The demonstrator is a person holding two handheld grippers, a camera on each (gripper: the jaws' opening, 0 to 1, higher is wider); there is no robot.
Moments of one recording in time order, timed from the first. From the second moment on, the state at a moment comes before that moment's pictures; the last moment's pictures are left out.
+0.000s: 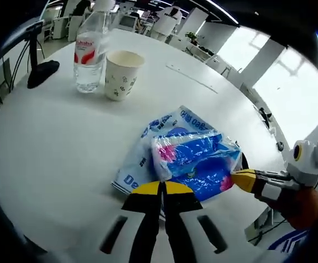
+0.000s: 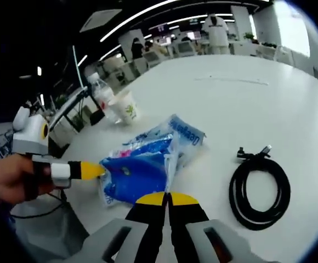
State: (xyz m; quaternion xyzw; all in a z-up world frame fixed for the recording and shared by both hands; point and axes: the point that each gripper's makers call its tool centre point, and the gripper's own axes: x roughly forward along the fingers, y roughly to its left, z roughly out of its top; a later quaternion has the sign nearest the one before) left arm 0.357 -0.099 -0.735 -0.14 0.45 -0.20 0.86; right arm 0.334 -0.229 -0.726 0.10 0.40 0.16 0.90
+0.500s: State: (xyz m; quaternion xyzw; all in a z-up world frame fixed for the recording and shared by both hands) left arm 0.355 -0.121 -0.723 -0.11 0.44 -0.26 0.85; right arm 0.323 -0.249 -0.721 0.13 0.39 0.12 0.90
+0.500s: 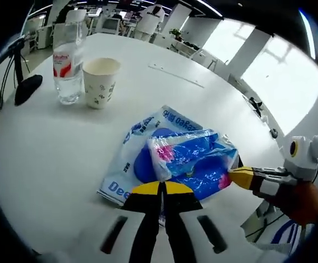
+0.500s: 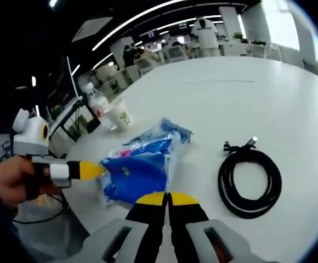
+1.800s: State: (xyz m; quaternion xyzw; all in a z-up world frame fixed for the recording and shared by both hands) left arm 0.427 -0.248 -0.703 -0.08 0.42 -0.35 0.84; right arm 0.378 -0.372 -0.701 0.15 0.34 0.04 0.93
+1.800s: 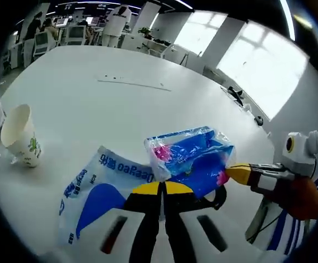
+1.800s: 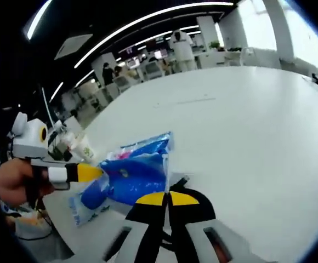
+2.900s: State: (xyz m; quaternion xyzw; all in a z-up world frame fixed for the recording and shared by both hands) left arm 0.477 -0.309 -0.744 -0.12 0.46 -0.31 0.82; right arm 0.425 -0.434 -0.750 0.21 0.37 -0.01 0.90
